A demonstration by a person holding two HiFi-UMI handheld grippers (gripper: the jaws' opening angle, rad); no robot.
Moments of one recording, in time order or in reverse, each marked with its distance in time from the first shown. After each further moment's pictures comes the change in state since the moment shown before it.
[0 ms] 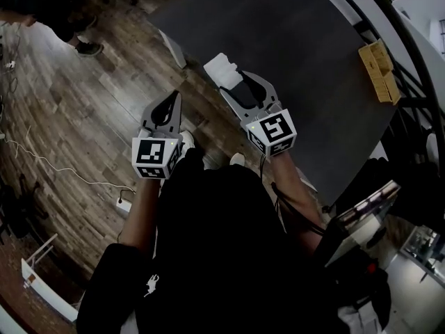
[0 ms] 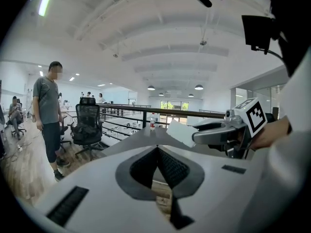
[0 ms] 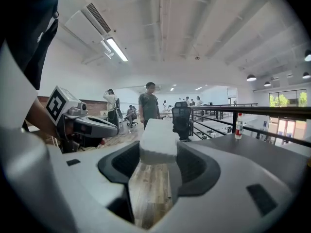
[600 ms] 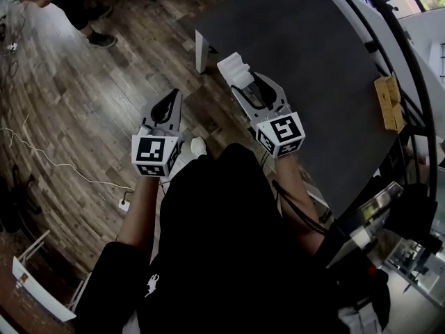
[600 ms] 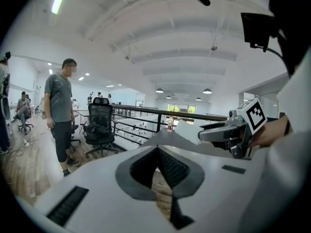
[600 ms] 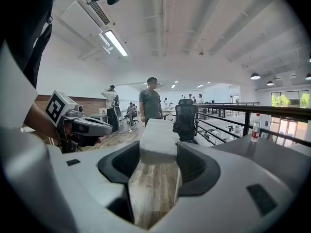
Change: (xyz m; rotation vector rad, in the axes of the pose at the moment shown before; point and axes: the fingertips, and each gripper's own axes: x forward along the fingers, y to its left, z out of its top) left arm -0.027 0.170 0.000 -0.052 -0.030 0.057; right arm 0.138 0.052 0.028 0.007 0.048 0.001
